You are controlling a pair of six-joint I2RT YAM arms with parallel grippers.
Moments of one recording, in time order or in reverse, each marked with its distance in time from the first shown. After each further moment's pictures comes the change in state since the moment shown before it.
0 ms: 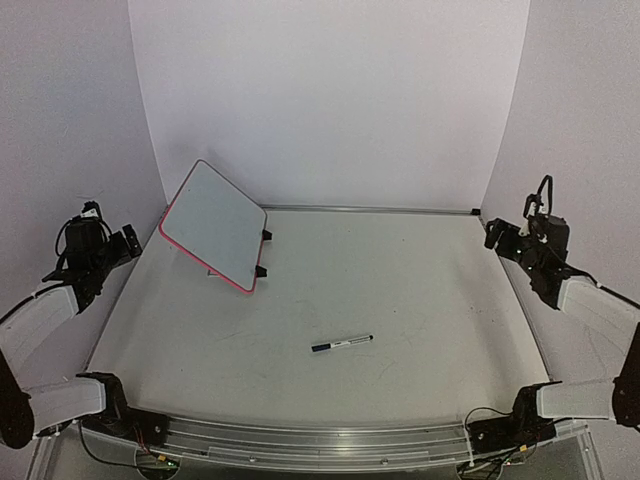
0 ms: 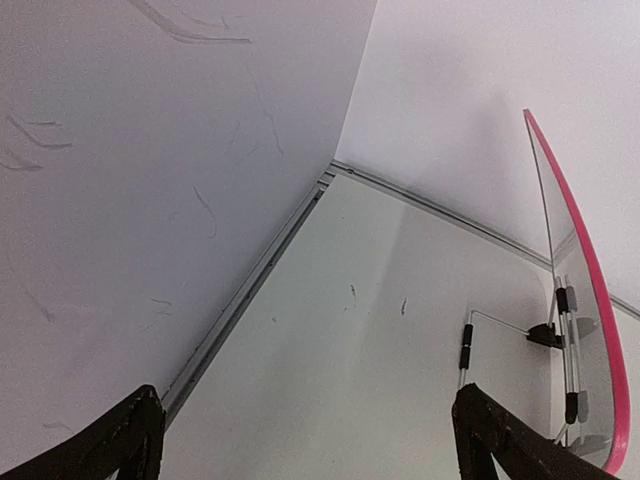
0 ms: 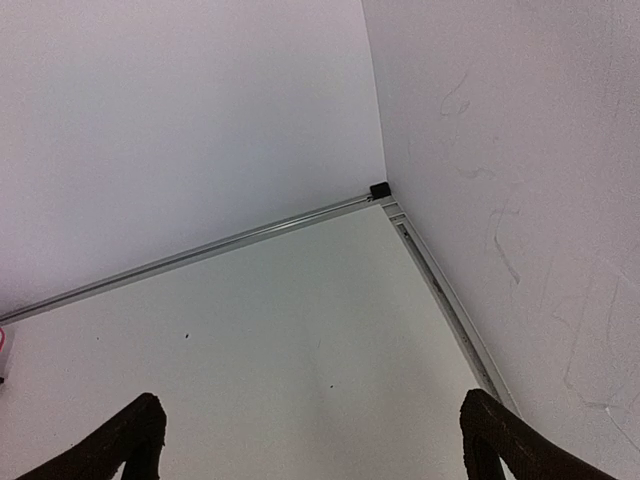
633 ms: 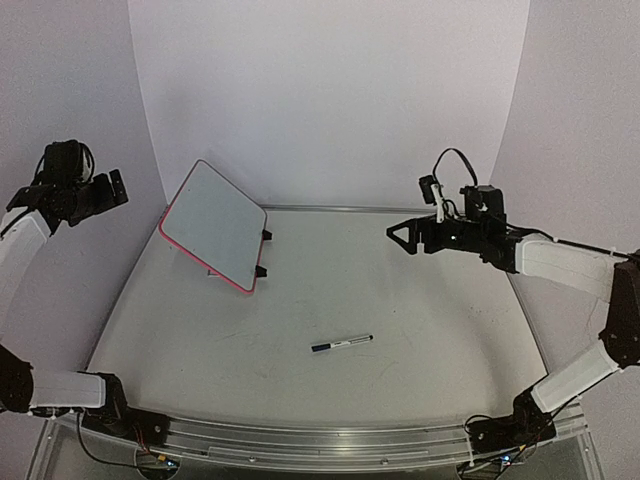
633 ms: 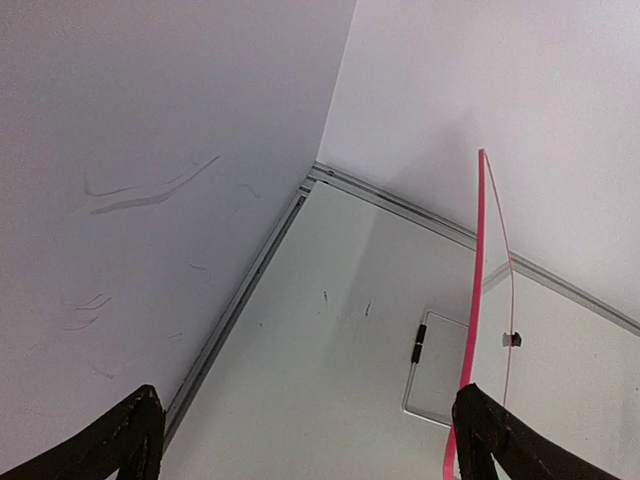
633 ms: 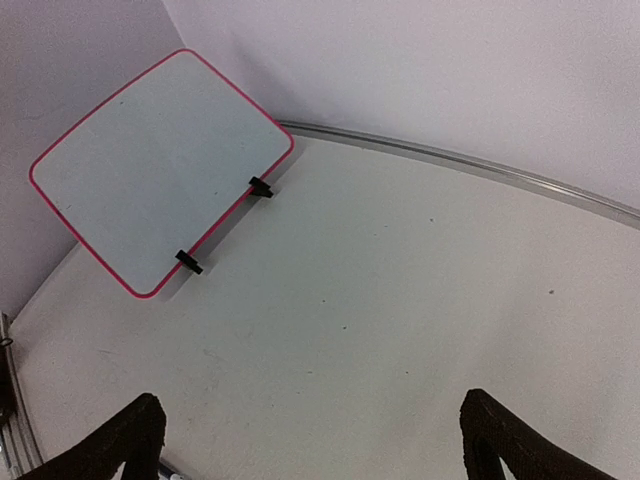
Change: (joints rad) left arm 0.004 0.155 0.661 -0.659 0.050 -0.017; right arm 0.361 0.319 0.317 -0.130 -0.514 -0.137
